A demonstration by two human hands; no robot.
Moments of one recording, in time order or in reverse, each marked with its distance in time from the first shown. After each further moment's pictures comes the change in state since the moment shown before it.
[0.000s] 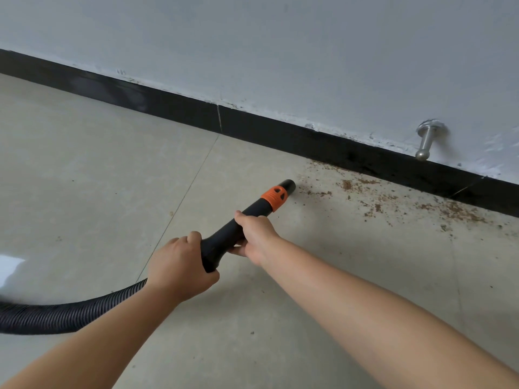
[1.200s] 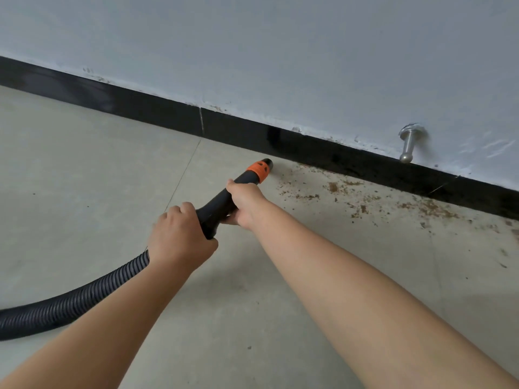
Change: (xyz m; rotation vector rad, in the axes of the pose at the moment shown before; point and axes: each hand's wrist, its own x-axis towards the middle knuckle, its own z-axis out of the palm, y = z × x) left_hand 0.050 0.021 -0.027 -0.176 0.106 -0.114; right_hand 0.009 -0.064 0.026 -0.092 0.110 -0.080
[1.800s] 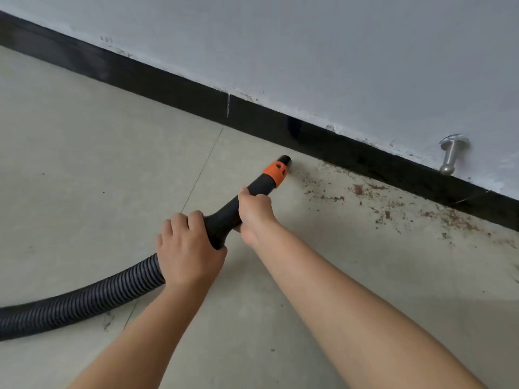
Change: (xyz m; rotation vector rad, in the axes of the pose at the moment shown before) left_hand -0.002 -0.048 0.035 -0.076 0.267 0.030; right_hand 0.009 0.029 0.047 0.002 0.133 -0.013
